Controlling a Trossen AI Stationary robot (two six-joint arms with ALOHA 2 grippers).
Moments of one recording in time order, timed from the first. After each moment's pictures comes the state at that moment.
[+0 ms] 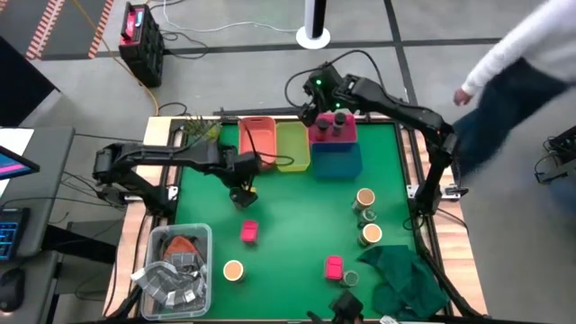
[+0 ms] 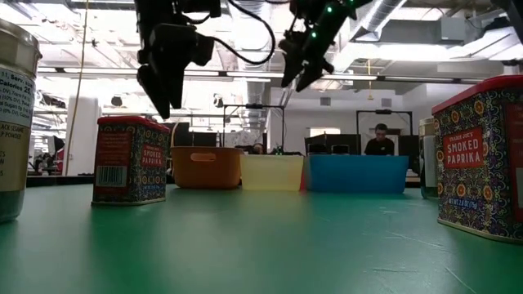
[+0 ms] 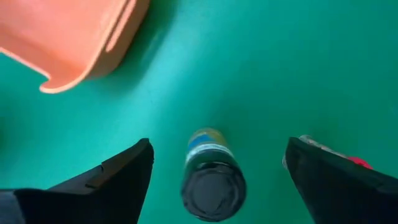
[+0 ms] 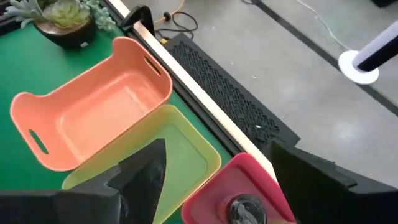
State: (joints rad) left arm 0.10 1.48 1.25 -1.04 -0.10 -0.44; right arm -0.53 1.81 1.83 -0.80 0.18 0.07
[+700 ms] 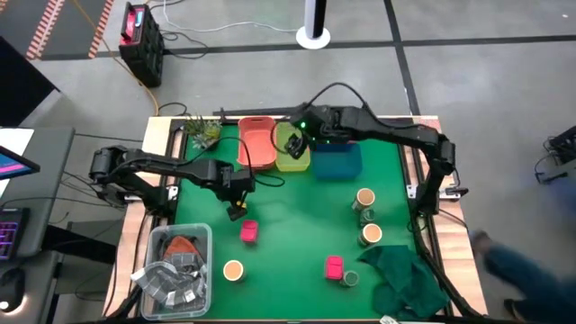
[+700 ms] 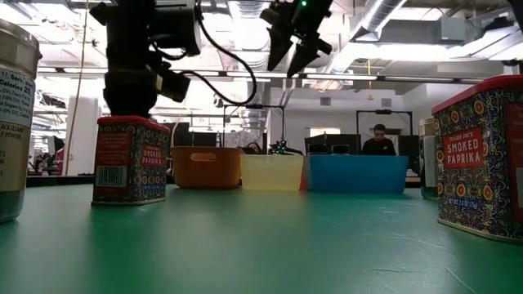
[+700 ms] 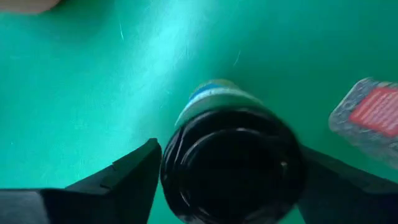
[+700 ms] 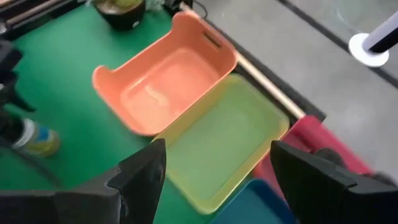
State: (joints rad) left arm 0.05 1.46 0.97 -0.89 -0.09 -0.41; right arm -0.22 1.81 1.85 -0.94 0.37 0.36
